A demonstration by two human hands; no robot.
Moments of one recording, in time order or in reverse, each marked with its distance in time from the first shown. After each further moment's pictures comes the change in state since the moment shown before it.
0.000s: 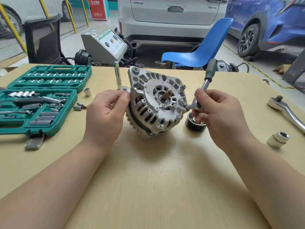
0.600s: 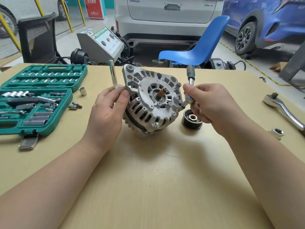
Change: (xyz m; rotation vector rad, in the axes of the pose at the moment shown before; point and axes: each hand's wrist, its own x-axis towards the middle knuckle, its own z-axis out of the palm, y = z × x) left_hand -0.001 0.000 0.006 -0.027 -0.175 -0.108; right_hand 0.018 -0.021 0.006 -0.399 -0.102 0.097
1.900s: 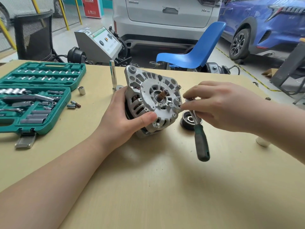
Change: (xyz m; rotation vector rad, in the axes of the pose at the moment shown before) left_hand -0.005 0.012 0.009 -0.086 -0.169 0.036; right_hand -0.012 -0.030 -0.049 -1.314 -0.367 -1.208
